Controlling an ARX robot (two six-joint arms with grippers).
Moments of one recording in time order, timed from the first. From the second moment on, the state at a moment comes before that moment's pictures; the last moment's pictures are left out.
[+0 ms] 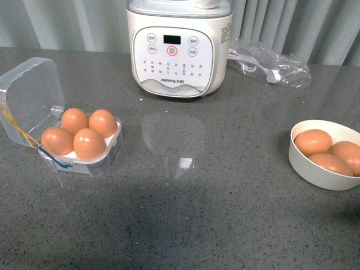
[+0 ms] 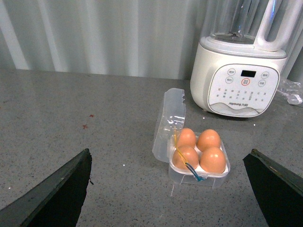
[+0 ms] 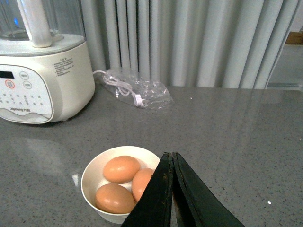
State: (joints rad) left arm 0.00 0.00 0.03 0.00 0.00 0.00; right arm 0.00 0.69 0.01 0.66 0.00 0.00
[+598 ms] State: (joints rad) left arm 0.00 0.00 0.03 0.00 0.00 0.00; right arm 0.00 0.34 0.00 0.34 0.00 0.00
